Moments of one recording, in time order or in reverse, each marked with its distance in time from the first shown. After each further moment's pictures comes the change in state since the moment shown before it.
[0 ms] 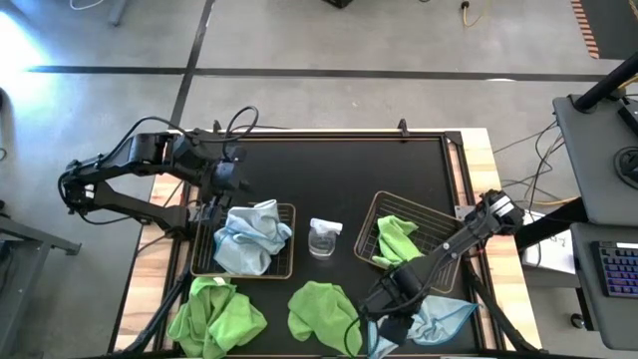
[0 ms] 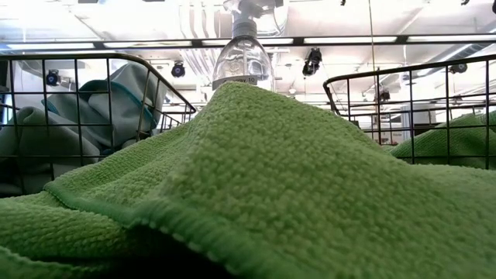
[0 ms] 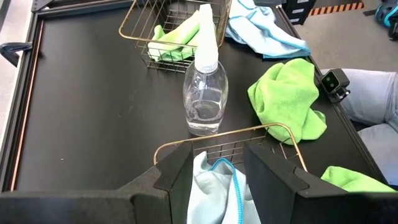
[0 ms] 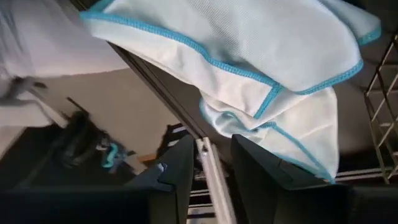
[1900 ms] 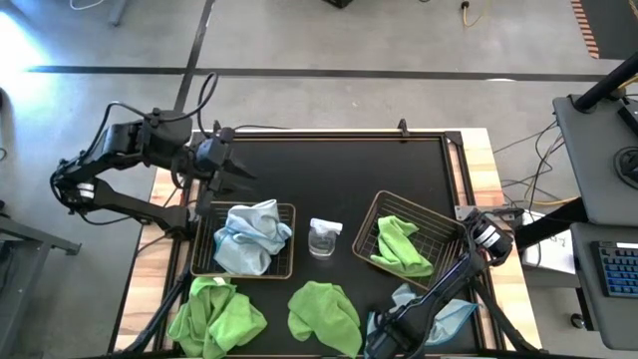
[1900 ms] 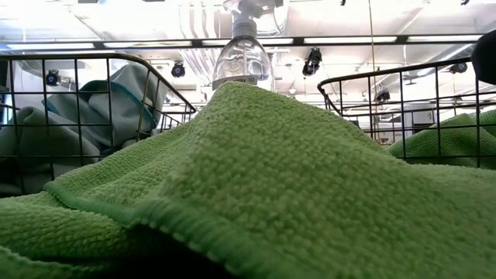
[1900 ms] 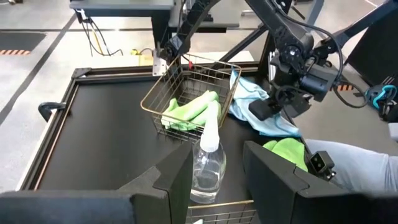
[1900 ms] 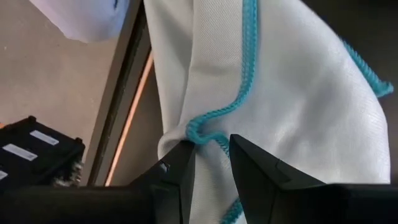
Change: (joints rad) left arm 0.000 0.001 0.169 0.120 0.000 -0.150; right arm 0.184 0.221 0.000 0.260 0.311 -0.780
